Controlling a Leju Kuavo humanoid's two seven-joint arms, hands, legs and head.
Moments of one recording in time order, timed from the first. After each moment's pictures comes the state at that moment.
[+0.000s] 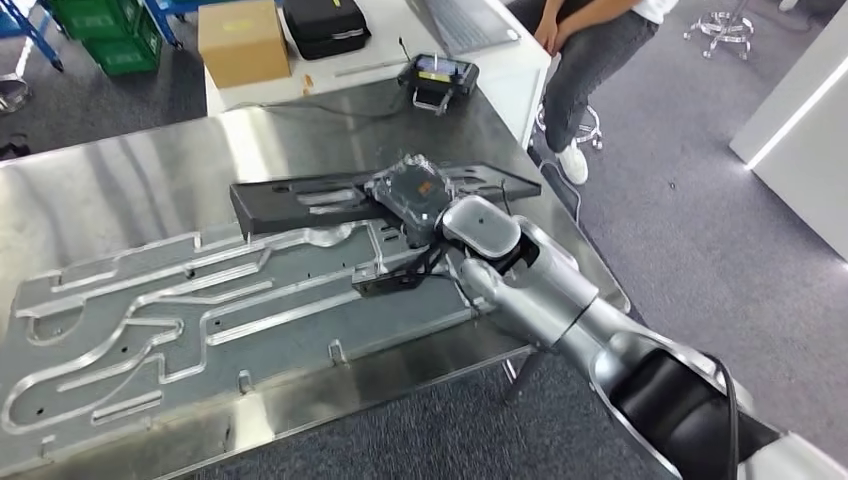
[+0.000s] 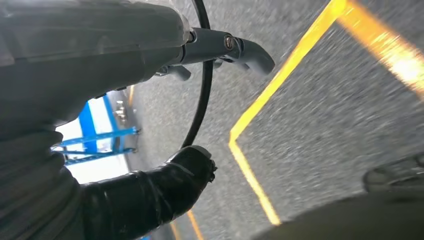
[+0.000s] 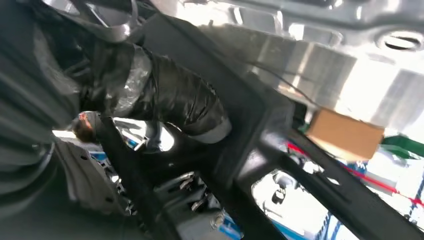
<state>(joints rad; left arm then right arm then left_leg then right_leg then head) -0.05 -0.11 0.78 -0.20 -1.28 -0.09 0.24 -0.84 -0.13 0.76 -0.99 1.00 -0.07 -0.16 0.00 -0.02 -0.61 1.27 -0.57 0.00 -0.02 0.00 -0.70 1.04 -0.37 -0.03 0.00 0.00</state>
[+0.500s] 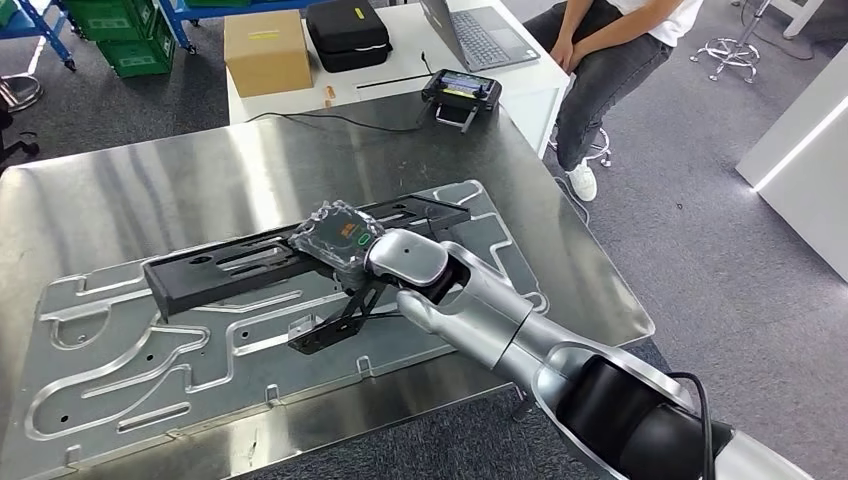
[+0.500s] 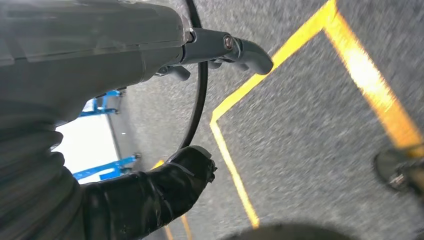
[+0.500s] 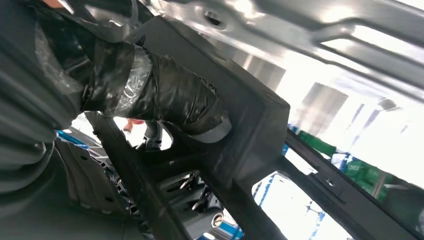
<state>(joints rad) -0.14 -0.09 0.86 -0.20 -1.19 -0.13 0.26 -0.86 0.07 0.87 -0.86 1.00 -0.02 -0.20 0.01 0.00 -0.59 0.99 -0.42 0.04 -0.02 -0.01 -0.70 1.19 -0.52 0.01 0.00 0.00</state>
